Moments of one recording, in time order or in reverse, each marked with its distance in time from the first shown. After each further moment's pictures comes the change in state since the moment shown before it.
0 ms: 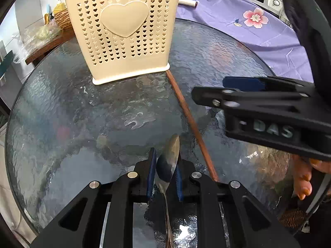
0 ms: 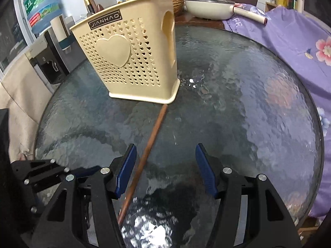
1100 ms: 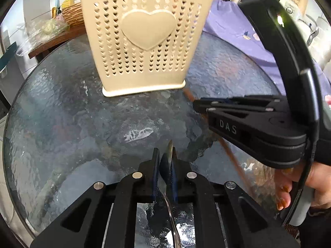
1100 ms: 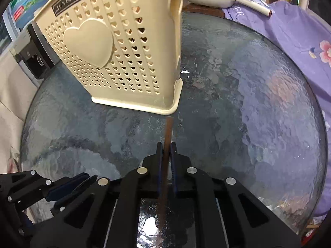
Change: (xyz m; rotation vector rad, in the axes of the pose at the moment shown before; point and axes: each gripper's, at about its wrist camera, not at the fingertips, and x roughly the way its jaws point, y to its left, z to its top) left arm -0.012 0.032 0.023 -0.080 -0.039 -0.020; right arm 0.040 0.012 0.027 0.038 0.082 -0.047
